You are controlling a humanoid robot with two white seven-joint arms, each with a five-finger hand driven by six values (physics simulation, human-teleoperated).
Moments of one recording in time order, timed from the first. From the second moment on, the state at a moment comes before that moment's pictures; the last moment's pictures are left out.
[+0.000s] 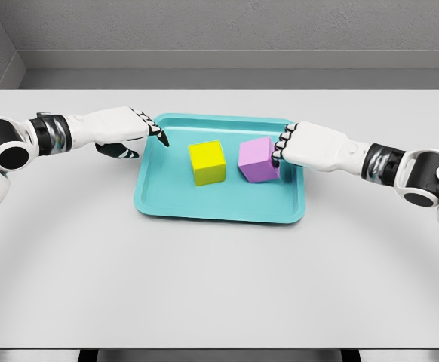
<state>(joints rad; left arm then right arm) -0.73 0.54 -0.57 -1.20 -0.57 -0.61 -0.57 -0.66 -0.66 0.73 -1.37 0.95 -0.61 0.08</state>
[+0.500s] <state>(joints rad) -0.74 0.54 -0.57 -1.20 -0.57 -0.61 -0.57 -0.65 -0.69 0.71 -1.32 0.93 -0.61 0.03</state>
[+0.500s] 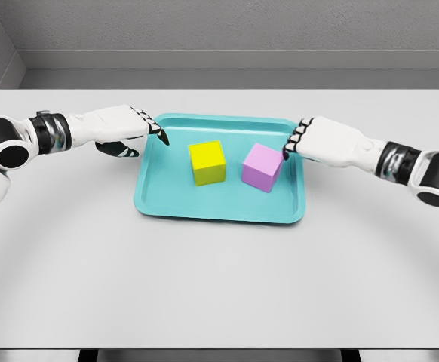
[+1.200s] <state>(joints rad) -0.74 0.54 -0.57 -1.19 -0.57 -0.61 -0.57 -0.62 -0.75 0.76 -1.41 0.94 -0.61 0.04</state>
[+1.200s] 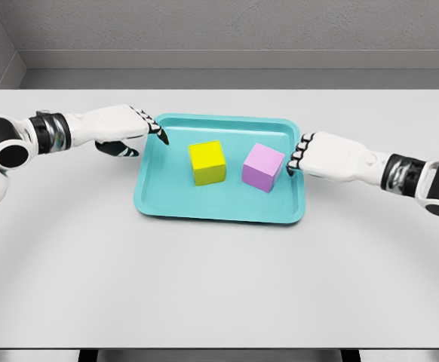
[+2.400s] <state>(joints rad) -0.75 0.54 -0.57 -1.20 -0.57 -0.61 -0.57 -0.69 -0.65 0.78 -1.32 0.97 -0.61 0.03</state>
